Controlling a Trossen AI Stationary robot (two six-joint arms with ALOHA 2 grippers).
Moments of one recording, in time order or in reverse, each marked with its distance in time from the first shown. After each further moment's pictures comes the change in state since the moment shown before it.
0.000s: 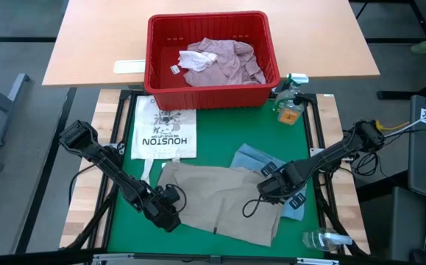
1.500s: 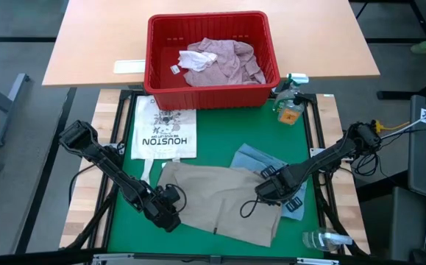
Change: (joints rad) left arm 0.000 0.000 0.000 0.000 -0.004 -0.002; right arm 0.000 0.050 -0.091 0.125 -0.034 0.082
